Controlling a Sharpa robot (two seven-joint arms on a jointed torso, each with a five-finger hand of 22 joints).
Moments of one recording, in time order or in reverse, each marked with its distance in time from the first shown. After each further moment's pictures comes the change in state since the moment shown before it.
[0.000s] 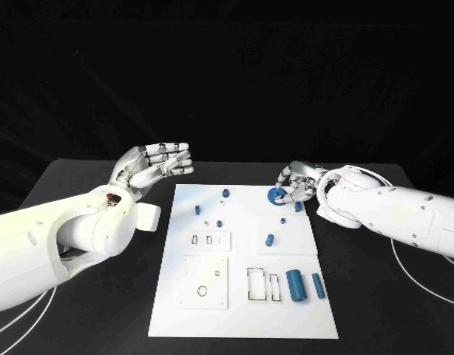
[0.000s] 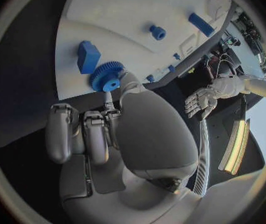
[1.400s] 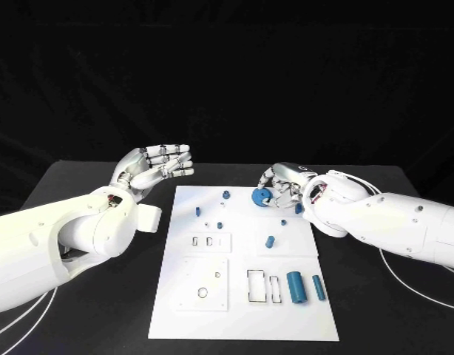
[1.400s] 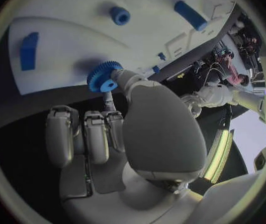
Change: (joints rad) left arm 0.000 0.002 0.000 -0.004 -0.001 0.002 -0.003; left_hand 0.004 -0.004 0.000 0.000 0.000 0.000 0.000 0.000 0.000 0.000 0.000 0.000 0.000 0.000 0.000 0.000 0.001 0.000 0.000 0.000 0.000 -0.002; right arm -0.003 0.019 0.000 0.126 -0.142 -0.117 0.009; right_hand -0.029 -0.087 0.419 -0.075 -0.002 0.097 -0.004 -0.038 -0.068 0.003 -0.018 0.032 0.000 0.000 -0.015 0.008 0.000 -0.016 0.018 -0.018 0.032 0.000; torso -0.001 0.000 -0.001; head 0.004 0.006
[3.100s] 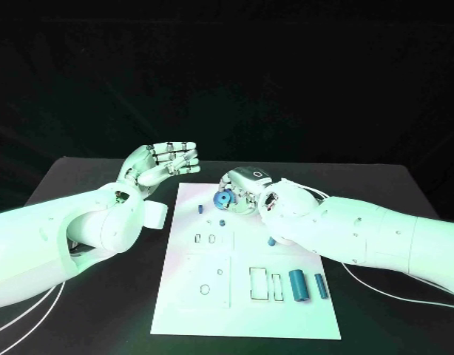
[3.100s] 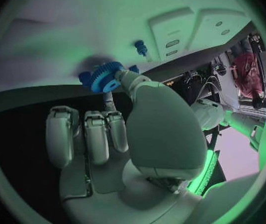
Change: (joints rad) left arm 0.000 0.017 0.000 -0.008 -0.001 0.003 -0.003; left_hand 0.000 0.000 0.000 0.000 0.000 0.000 0.000 0.000 0.000 0.000 0.000 0.000 0.000 0.000 0.000 0.000 0.000 0.000 0.000 0.000 0.000 -0.001; right arm -0.041 0.230 -0.007 -0.084 -0.181 -0.082 -0.066; right_hand -0.063 -0.013 0.020 -0.021 -0.038 0.005 -0.005 -0.004 0.011 0.000 0.000 0.000 0.000 0.004 -0.003 0.000 -0.001 0.000 0.003 -0.003 0.003 -0.001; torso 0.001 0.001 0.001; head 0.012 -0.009
